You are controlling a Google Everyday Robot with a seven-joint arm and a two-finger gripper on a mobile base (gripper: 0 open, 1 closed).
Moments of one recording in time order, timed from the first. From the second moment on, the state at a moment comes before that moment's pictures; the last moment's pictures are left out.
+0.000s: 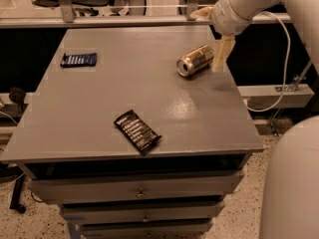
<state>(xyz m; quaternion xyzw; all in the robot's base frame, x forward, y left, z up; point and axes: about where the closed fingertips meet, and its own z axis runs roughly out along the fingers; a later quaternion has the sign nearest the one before) 0.715 -0.144 0.910 -0.80 0.52 -0.04 0.30</state>
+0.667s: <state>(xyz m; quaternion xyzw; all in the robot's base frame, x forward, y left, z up) 0.713 -0.121 0.873 -0.87 0.45 -0.04 0.21</state>
